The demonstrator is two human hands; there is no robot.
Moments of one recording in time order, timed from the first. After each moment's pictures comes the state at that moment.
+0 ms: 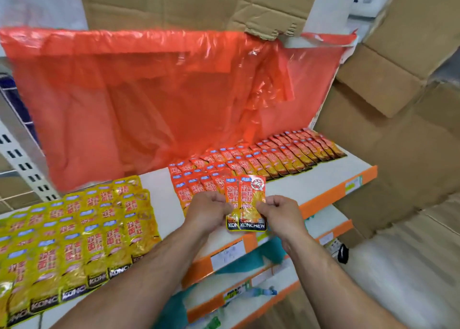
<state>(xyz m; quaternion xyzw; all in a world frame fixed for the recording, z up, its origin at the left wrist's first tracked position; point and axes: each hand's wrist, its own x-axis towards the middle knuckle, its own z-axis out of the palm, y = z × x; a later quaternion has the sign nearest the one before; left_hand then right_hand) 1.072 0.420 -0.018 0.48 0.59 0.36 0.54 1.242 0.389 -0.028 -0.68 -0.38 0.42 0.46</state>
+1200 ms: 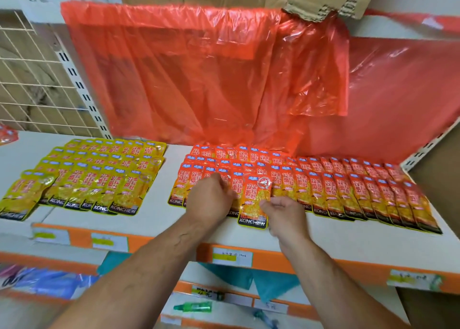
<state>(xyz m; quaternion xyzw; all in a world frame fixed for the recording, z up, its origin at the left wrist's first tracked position) 1.170 0.462 -0.030 0.46 0.83 0.28 0.10 1.331 0.500 -0.047 -0.57 -0.50 0.56 0.34</state>
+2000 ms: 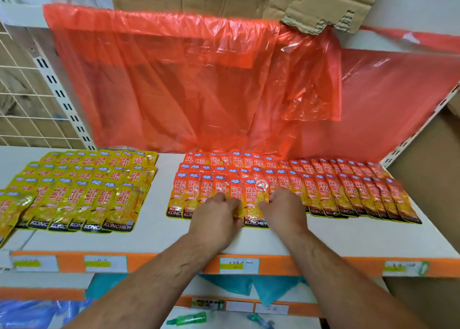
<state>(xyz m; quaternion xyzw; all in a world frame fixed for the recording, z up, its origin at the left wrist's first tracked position) 1.168 0.439 -0.037 0.66 0.74 0.14 0.05 1.314 0.515 -0.034 -0.66 -0.69 0.24 0.19</state>
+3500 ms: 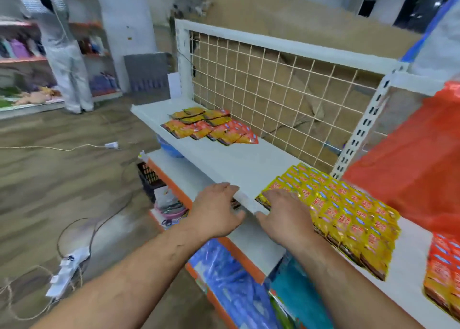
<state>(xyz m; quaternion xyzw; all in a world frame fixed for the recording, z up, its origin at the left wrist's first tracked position) 0.805 0.094 0.009 0.34 0.92 0.19 0.02 0.899 0.244 0.026 -0.21 -0.97 0.09 0.03</state>
